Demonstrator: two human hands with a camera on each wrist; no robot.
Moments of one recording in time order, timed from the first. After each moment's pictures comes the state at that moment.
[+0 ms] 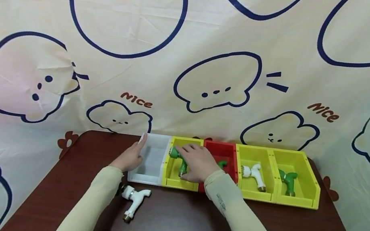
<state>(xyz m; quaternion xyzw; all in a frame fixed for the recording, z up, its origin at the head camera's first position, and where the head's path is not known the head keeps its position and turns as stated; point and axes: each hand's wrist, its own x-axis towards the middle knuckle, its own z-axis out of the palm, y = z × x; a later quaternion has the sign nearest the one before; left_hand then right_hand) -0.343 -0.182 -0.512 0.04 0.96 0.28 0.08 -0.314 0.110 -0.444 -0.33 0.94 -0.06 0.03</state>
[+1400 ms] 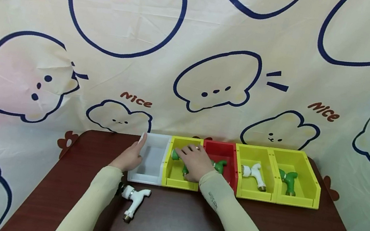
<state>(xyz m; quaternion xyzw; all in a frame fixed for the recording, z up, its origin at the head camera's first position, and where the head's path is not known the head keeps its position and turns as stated) -0.346 -0.180 -0.512 0.04 0.96 0.27 0.08 -0.334 0.103 -0.481 -0.33 0.94 0.01 0.00</state>
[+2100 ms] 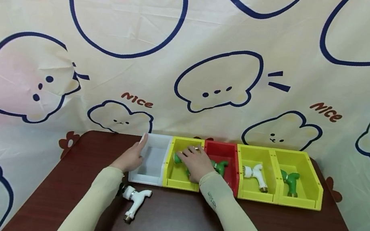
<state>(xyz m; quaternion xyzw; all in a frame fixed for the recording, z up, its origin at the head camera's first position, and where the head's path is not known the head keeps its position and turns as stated) -0.344 -0.178 -0.512 0.03 0.95 0.28 0.08 -0.345 0.101 -0.498 -0.33 0.94 0.04 0.01</state>
